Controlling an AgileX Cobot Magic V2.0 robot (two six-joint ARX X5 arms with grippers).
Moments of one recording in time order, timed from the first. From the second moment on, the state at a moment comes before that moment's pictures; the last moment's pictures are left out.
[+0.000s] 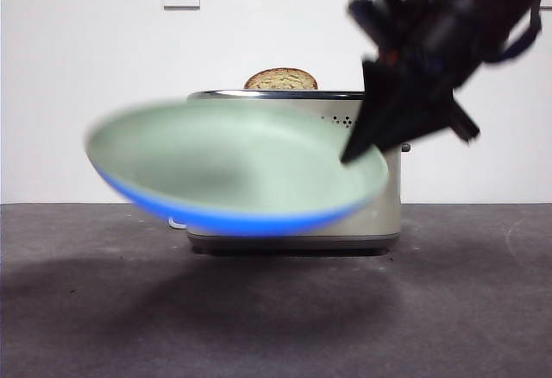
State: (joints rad) left arm -0.49 0.43 0.82 -0.63 0.51 -0.39; right arm 0.47 1.49 1.05 -0.61 -0.53 0.04
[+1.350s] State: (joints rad) left arm -0.49 1.00 0.87 -0.55 0.46 -0.29; right arm 0.68 1.36 1.05 -0.65 -0.42 0.20
